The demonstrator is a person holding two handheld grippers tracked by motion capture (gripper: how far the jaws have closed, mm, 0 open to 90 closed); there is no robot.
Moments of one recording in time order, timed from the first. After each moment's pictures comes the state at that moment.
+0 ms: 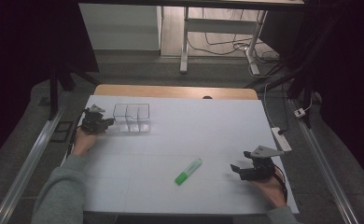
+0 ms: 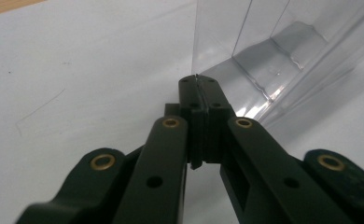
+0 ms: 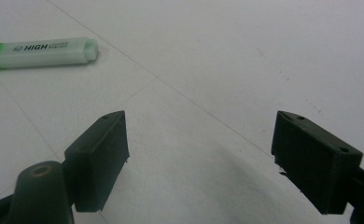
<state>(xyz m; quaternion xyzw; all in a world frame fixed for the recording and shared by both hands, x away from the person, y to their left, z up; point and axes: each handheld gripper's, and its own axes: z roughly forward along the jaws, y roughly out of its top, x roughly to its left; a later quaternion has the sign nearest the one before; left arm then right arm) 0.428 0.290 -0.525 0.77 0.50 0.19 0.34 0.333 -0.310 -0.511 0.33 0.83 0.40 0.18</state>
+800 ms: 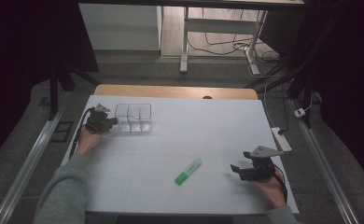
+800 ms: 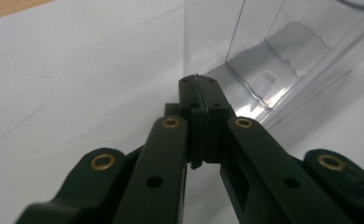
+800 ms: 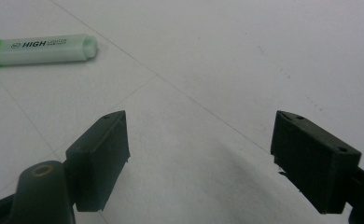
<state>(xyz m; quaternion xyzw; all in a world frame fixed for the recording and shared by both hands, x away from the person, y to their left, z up) 0.435 0.276 -0.526 0.78 0.48 0.19 0.34 0.333 -0.310 -0.512 0.33 0.83 0.40 0.18</state>
